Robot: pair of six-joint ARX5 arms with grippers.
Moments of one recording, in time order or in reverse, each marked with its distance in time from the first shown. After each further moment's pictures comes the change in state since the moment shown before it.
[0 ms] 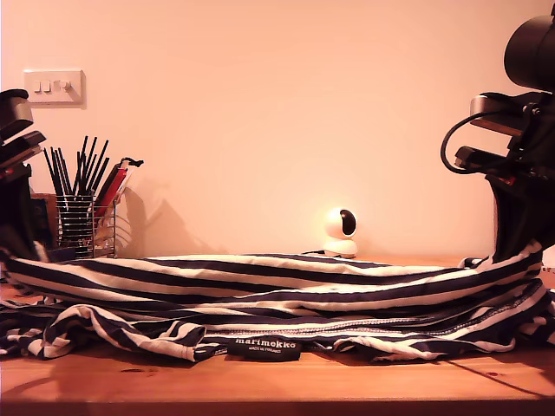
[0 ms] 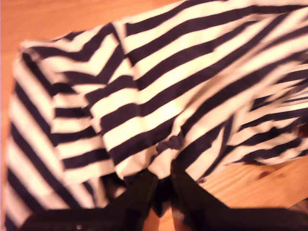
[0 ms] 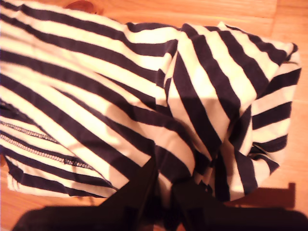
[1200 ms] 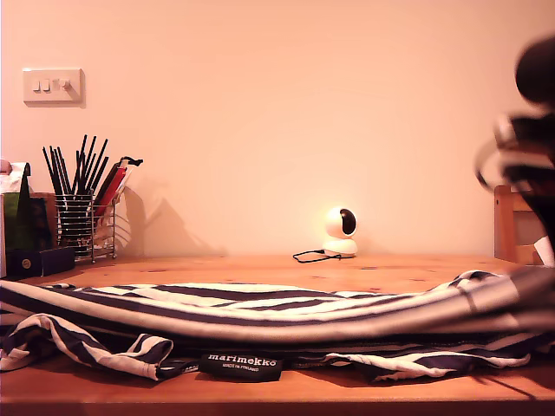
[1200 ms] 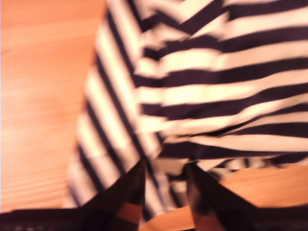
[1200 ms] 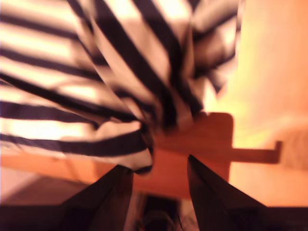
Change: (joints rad) left arm 0.081 0.000 0.000 -0.154 -0.266 0.017; right arm -0.001 -0.001 0.105 -0.349 0.077 0.000
